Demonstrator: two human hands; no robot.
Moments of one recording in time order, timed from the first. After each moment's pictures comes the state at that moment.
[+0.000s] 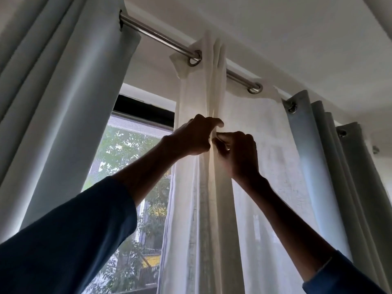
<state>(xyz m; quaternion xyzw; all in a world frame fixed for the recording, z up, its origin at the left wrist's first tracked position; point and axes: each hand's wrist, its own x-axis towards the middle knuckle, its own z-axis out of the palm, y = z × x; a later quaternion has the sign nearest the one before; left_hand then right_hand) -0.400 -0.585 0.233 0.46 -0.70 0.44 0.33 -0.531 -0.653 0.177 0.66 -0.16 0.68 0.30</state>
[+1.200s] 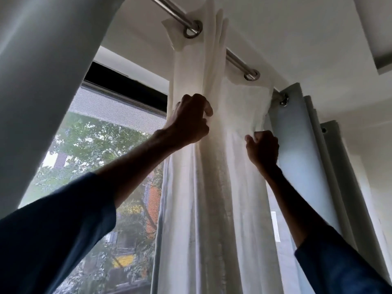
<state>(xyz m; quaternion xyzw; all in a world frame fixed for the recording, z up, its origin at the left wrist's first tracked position) -0.366 -0.637 0.232 0.39 -0.64 0.44 0.50 -0.555 -0.765 0.198 0.56 -0.38 0.71 0.17</state>
